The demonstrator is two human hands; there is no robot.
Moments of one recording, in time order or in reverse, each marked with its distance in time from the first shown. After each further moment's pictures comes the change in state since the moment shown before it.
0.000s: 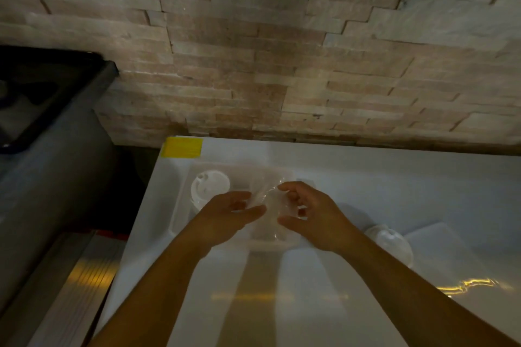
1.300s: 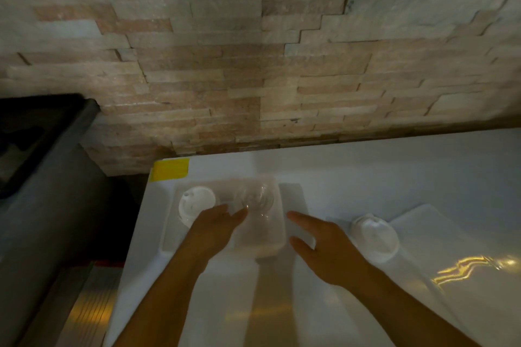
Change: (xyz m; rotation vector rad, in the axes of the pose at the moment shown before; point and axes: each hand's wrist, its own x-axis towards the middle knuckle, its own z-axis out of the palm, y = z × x) left_hand -0.015 0.017 0.025 0.074 0.214 -0.079; right_hand -0.068 0.028 -0.004 -0.177 0.080 0.051
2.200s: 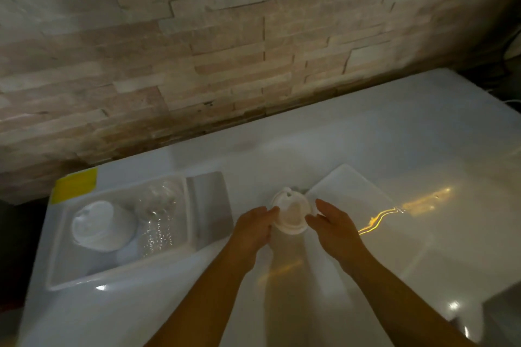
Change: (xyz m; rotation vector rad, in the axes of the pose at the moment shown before) left_hand -0.008 0.028 0.239 -0.190 -0.317 -0.214; right_hand -0.068 0.149 -0.067 0.590 0.383 0.708
